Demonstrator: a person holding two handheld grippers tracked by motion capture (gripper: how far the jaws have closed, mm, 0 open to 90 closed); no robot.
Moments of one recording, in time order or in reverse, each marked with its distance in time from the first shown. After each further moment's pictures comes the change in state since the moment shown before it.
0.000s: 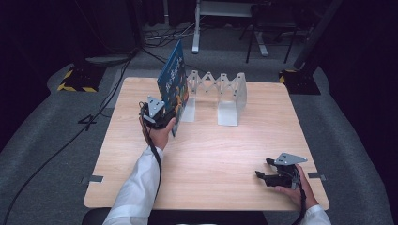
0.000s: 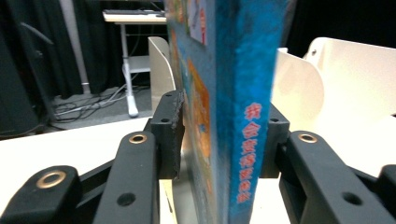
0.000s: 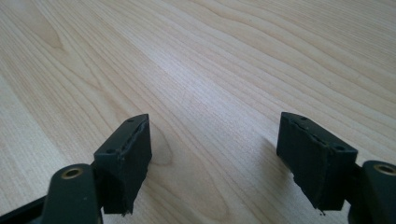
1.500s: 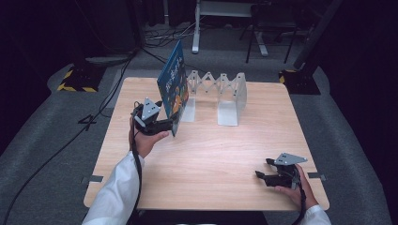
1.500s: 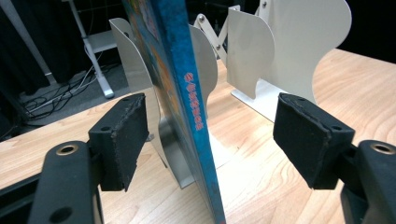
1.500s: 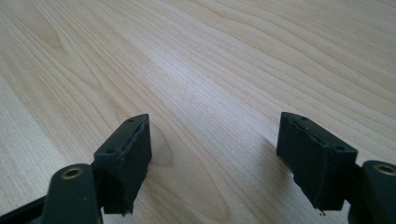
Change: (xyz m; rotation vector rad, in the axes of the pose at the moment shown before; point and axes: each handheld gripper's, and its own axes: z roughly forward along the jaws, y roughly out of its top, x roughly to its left) left arm 0.006 0.018 -0.040 0.172 -0.145 0.158; right arm 0.000 0.000 0.000 0.000 0.000 0.000
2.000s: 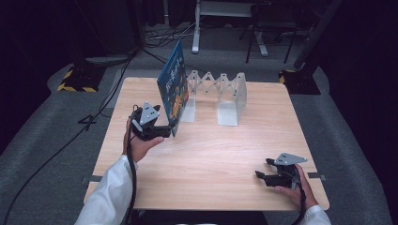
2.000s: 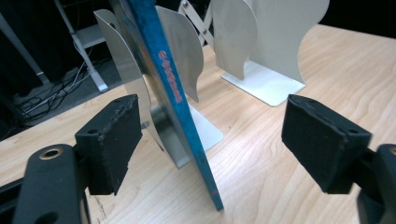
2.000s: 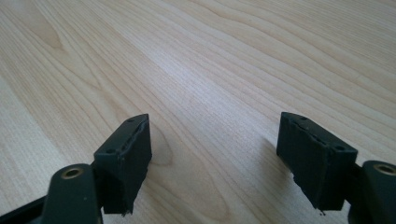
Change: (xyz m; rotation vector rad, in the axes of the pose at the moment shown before) left arm -0.005 -0.002 -0.019 0.068 -0.039 0.081; right arm 0.000 0.000 0.000 -0.001 -0.001 0.000
